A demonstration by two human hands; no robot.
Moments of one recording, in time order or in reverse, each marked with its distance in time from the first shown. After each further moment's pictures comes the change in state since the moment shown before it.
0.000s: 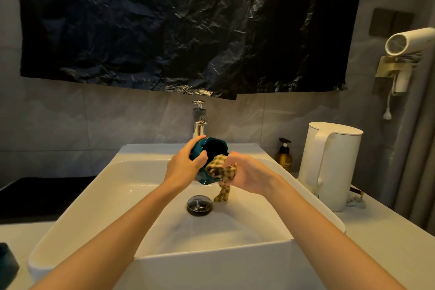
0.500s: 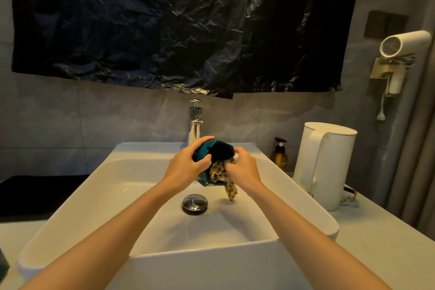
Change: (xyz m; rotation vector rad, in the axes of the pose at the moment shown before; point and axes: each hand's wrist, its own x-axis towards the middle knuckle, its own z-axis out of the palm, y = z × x) left_hand -0.005 0.005 0.005 -0.017 -0.108 0.089; right_hand 0.007 0.015 0.004 -0.809 0.688 -0.308
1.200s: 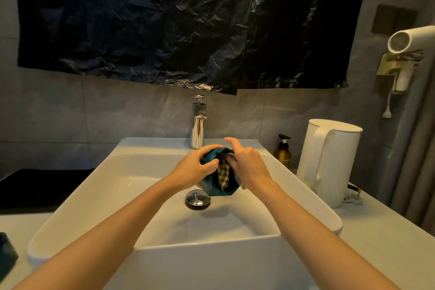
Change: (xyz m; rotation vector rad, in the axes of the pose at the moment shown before) left_hand -0.003 0.000 0.003 -0.006 -0.216 -0.078; right_hand -0.004 -0.002 -0.014 -0.561 -0.032 -0.486
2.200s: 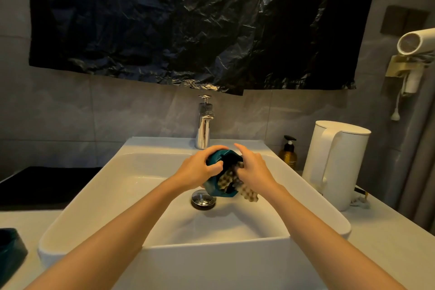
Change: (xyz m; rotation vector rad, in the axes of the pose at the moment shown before) left_hand -0.002 0.000 -0.004 0.063 -0.013 -0.041; right_hand -0.005 -0.004 0.004 0.292 -0.171 0.261
